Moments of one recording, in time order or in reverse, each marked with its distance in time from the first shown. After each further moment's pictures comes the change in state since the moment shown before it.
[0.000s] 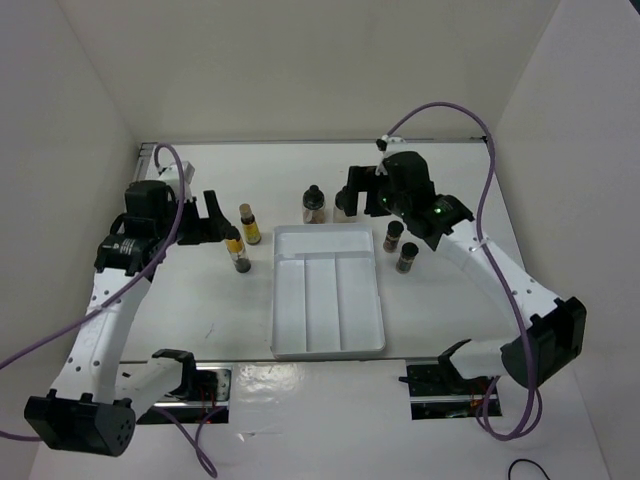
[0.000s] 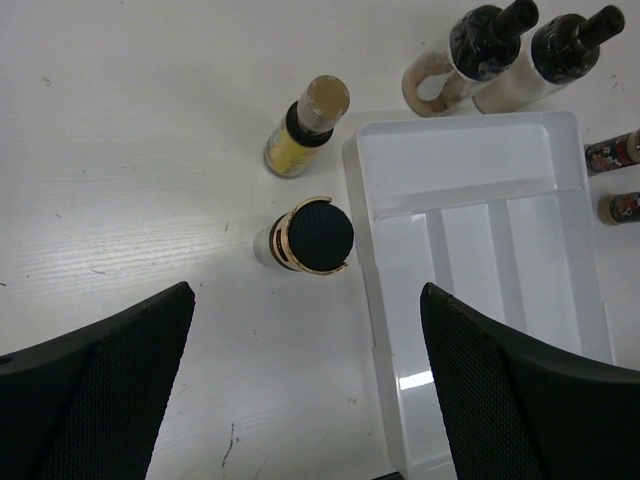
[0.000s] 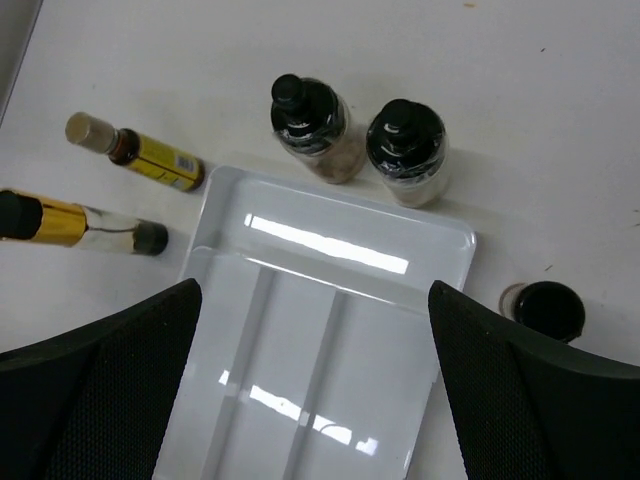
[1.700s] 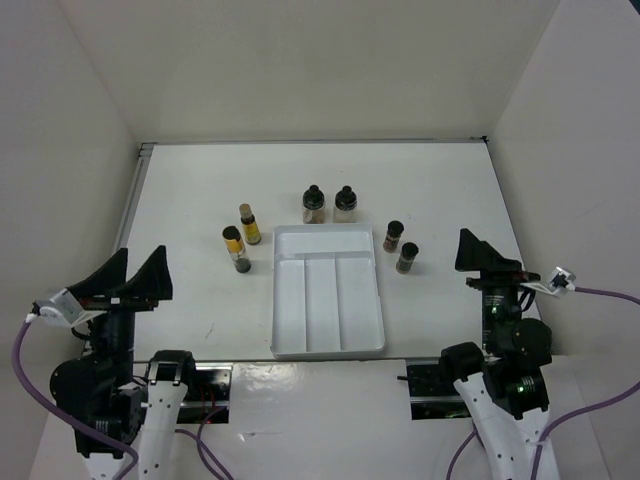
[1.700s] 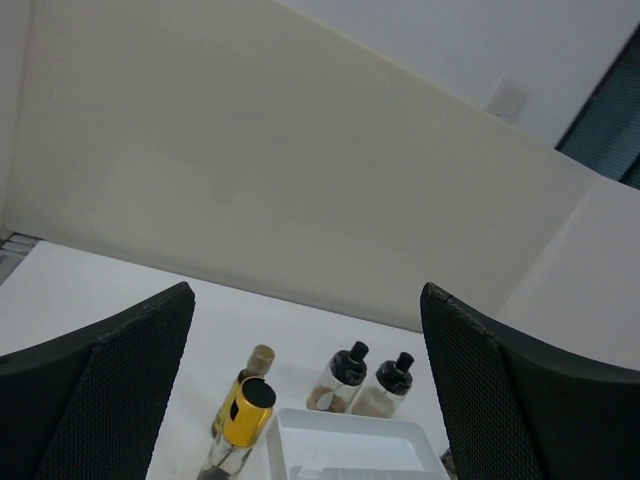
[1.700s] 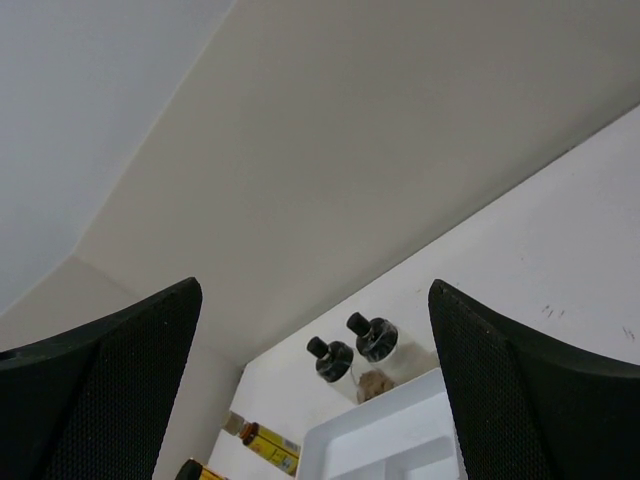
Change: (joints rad) left arm 0.076 -0.980 -0.341 0.403 -0.233 -0.257; right arm -0.258 -1.308 -0.744 0.261 0.318 0.406
